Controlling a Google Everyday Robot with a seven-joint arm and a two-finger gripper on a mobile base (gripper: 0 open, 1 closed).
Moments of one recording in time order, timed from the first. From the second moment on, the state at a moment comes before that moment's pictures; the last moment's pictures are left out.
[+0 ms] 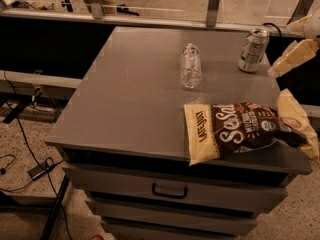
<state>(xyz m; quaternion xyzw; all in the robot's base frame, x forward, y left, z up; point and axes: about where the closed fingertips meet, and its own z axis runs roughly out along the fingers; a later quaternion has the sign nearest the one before) 0.637 -0.319 0.937 -0.49 0.80 0.06 0.34</state>
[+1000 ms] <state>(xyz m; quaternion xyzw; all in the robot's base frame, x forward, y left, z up) 0.699 -0.307 0.938 -0.41 0.77 0.12 0.48</state>
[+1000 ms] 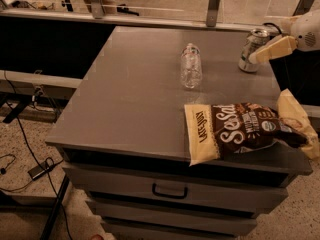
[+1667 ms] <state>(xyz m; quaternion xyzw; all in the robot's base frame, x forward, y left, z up) 0.719 -0.304 0.938 -0.39 0.75 0.10 0.52</state>
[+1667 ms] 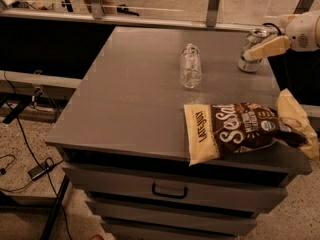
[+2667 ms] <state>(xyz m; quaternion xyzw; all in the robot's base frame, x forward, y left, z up) 0.730 -0.303 0.914 -0.37 0.76 0.11 0.51</state>
